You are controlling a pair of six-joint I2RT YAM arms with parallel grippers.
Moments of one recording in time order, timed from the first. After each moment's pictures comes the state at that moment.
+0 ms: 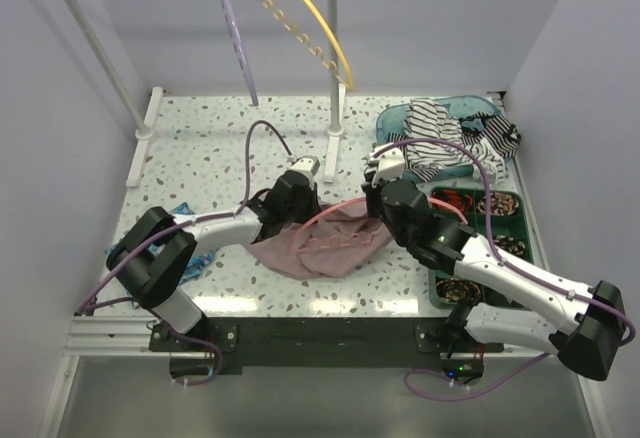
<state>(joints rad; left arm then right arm) -0.73 1.61 0.82 0.11 -0.09 -0.49 0.90 1.06 0.84 -0.13 0.56 0.16</state>
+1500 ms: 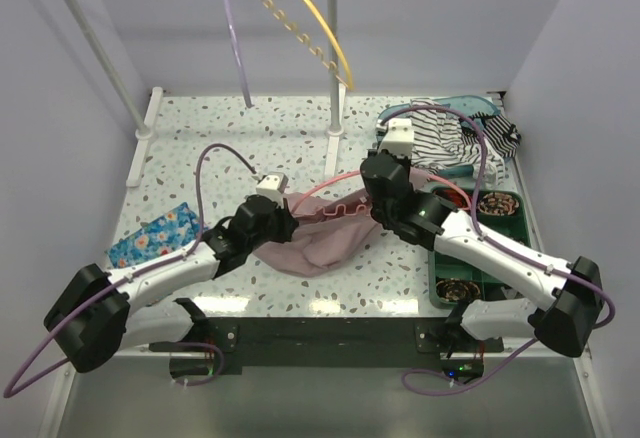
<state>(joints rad) -0.74 1.17 0.53 0.08 -0.14 -0.52 0.88 1.25 1.06 -0.20 1.04 0.27</state>
